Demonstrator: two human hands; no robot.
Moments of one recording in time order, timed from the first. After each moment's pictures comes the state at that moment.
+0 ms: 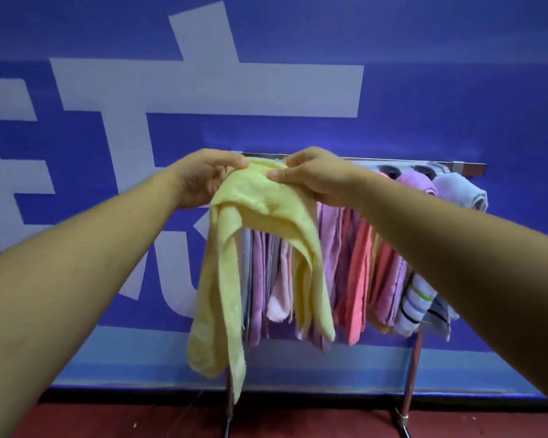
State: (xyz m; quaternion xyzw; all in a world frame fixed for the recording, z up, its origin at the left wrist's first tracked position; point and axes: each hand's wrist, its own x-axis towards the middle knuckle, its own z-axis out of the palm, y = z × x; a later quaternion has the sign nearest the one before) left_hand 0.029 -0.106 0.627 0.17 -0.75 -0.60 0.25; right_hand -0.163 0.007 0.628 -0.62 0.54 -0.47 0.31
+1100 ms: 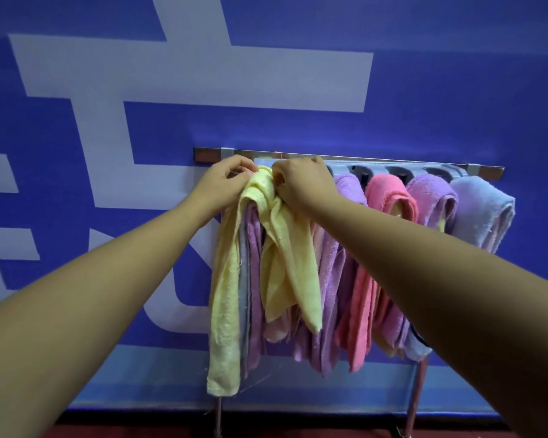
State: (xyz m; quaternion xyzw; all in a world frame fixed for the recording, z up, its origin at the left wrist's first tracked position) left_hand -0.040 -0.167 0.579 0.23 -0.80 -0.31 0.46; right_hand -0.194 -0.088 0.596 -0.62 0.69 -0.20 -0.33
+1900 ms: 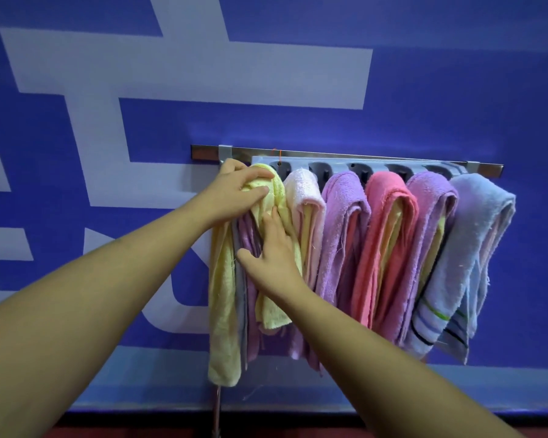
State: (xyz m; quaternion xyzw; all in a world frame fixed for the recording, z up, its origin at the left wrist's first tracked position) left_hand -0.045 -0.158 0.575 0.27 -0.88 -0.16 0.36; right_hand -0.132 -0.071 0.473 -0.58 0.64 -0.50 0.03
